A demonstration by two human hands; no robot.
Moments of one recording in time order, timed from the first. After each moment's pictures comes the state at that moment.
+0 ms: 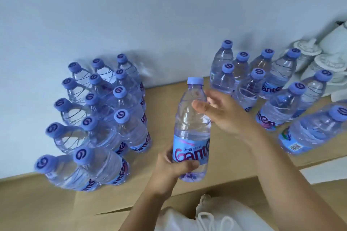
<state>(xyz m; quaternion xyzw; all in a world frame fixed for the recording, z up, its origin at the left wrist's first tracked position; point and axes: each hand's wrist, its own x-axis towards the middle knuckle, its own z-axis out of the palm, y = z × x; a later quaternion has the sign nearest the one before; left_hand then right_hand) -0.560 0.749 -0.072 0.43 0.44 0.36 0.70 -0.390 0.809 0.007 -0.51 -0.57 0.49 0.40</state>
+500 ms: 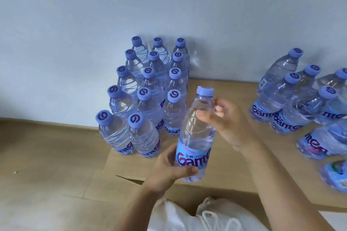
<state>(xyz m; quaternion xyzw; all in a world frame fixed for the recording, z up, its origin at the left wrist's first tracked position) -0.636 0.711 -0.090 0.38 0.49 0.43 0.66 -0.480 0.809 -0.025 -0.43 -0.56 0.57 0.41</state>
